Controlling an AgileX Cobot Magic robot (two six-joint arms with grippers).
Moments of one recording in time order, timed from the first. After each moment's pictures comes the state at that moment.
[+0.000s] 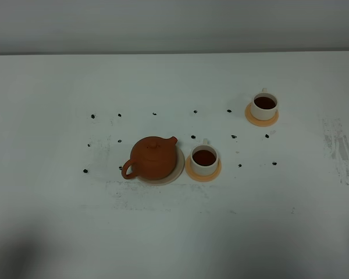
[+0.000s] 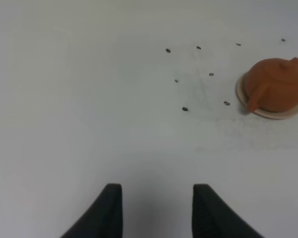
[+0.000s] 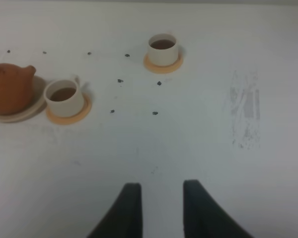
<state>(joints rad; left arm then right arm) -0.06 0.08 -0.58 -0.02 1.03 0.01 -0.08 -0.01 -0.50 0.27 1.09 -0.27</state>
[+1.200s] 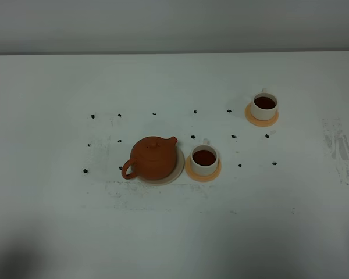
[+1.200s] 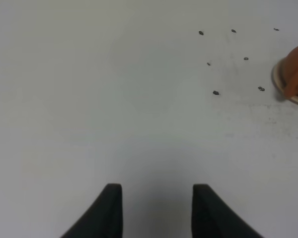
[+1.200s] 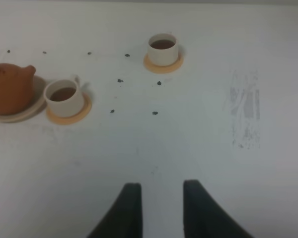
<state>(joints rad) -0.02 -0.01 -0.51 0.02 1.06 -0.01 -0.08 -0.01 -0.50 0.27 1.09 -0.27</state>
